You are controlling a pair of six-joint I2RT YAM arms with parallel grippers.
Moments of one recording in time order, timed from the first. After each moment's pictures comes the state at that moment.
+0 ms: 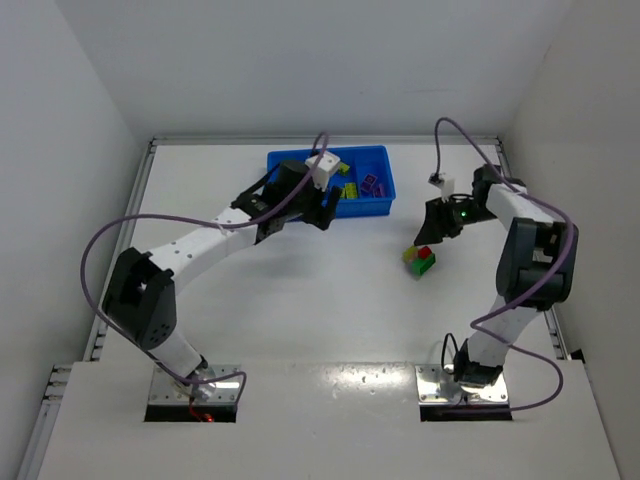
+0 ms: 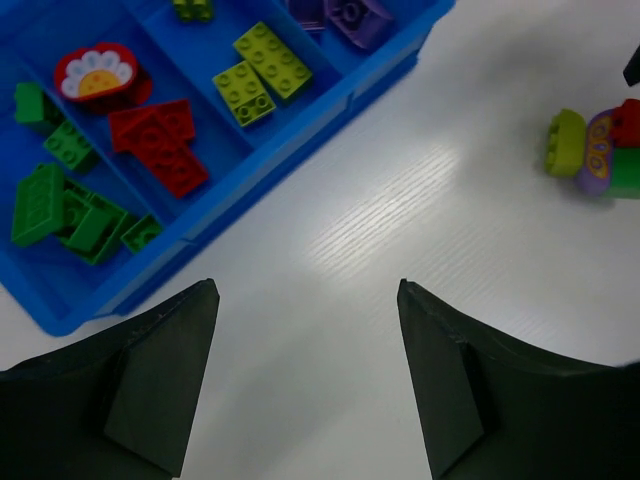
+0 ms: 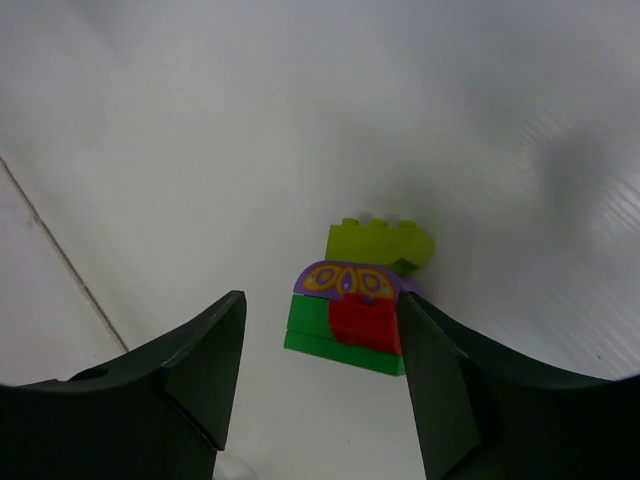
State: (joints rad) left arm -0.67 1.61 1.28 -0.21 0.00 -0.04; right arm -0.20 1.80 1.24 -0.83 -0.84 -0.62
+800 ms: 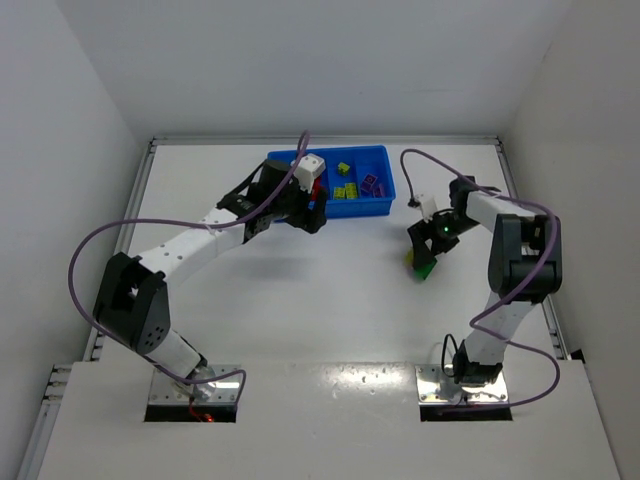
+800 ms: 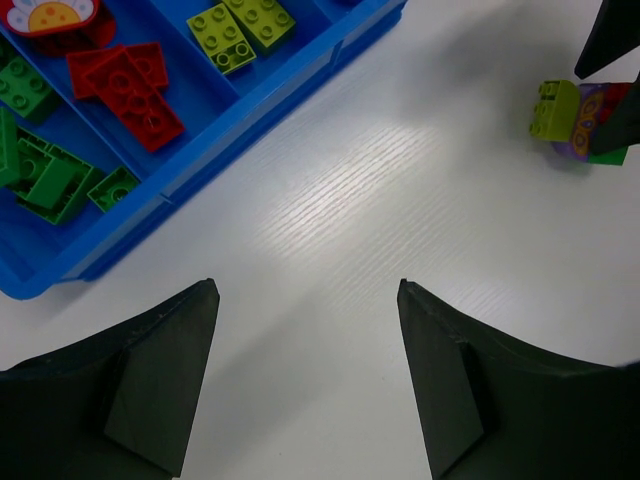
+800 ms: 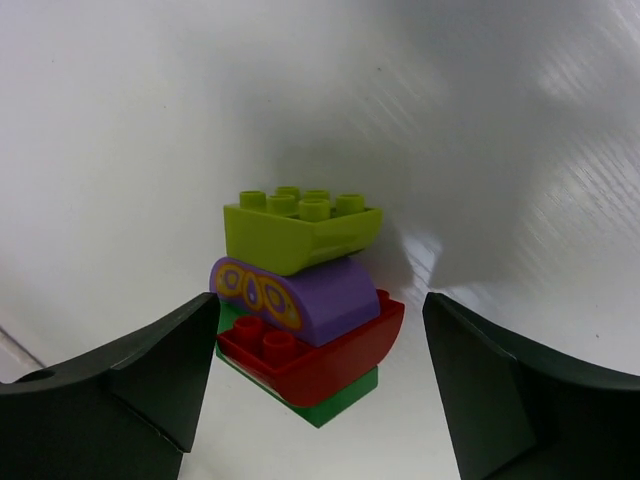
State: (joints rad) left arm -0.55 1.55 1.21 -0.26 0.16 -0.07; right arm -0.07 1.87 1.15 -0.77 -0.50 -0.70
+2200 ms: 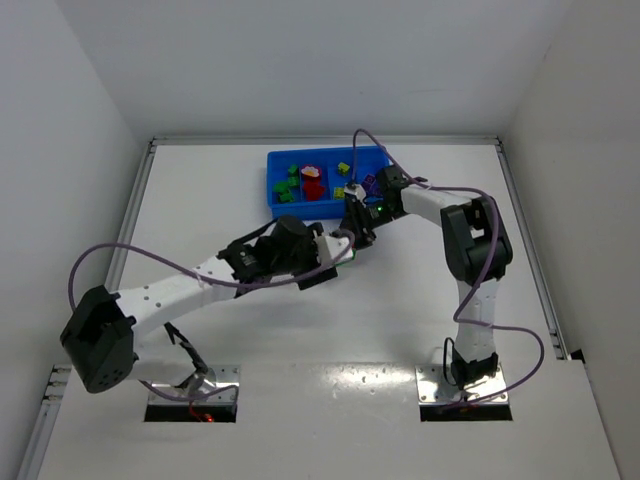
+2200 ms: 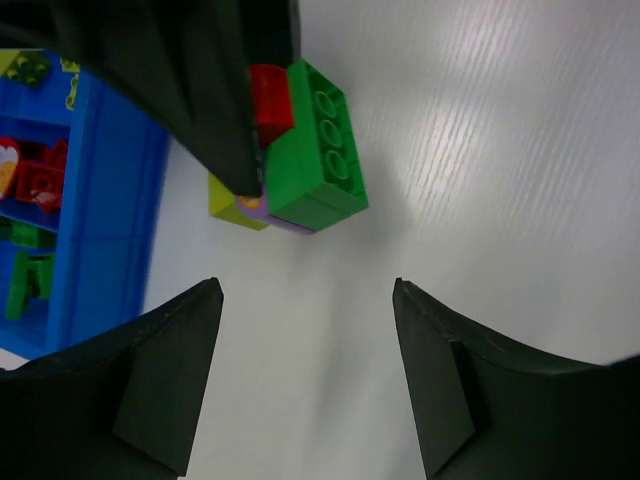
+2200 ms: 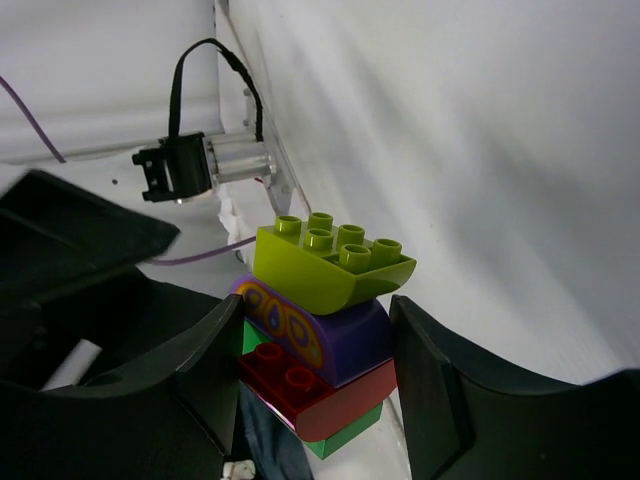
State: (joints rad) left arm -0.80 1.31 0.91 -0.22 0.12 0.47; right arm 0.30 2.10 1.39 -0.59 -1.16 0.14
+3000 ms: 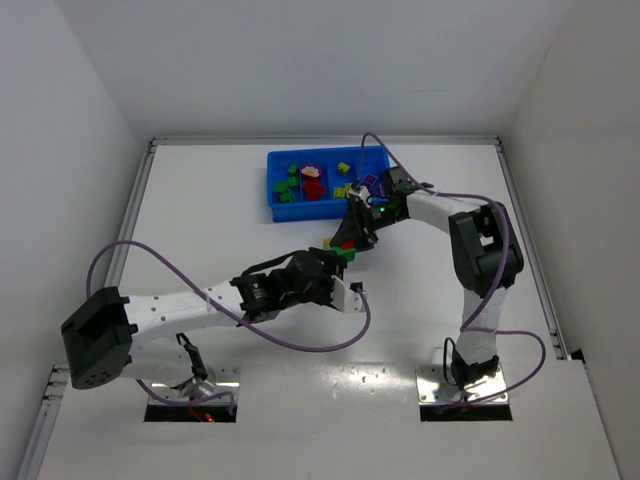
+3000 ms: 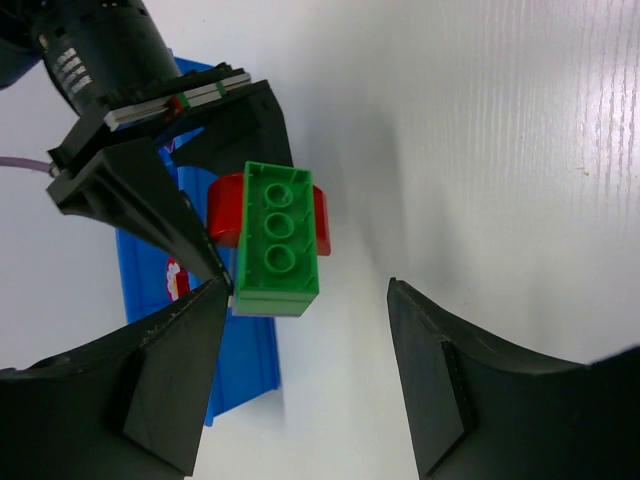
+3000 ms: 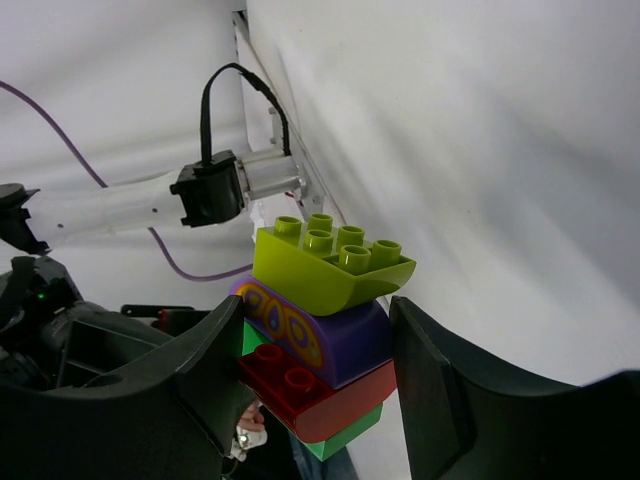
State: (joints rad) left arm -1.06 1.27 0.75 0.03 -0.12 0.90; right arm 0.31 2.00 1.28 -0.47 -1.14 0.37
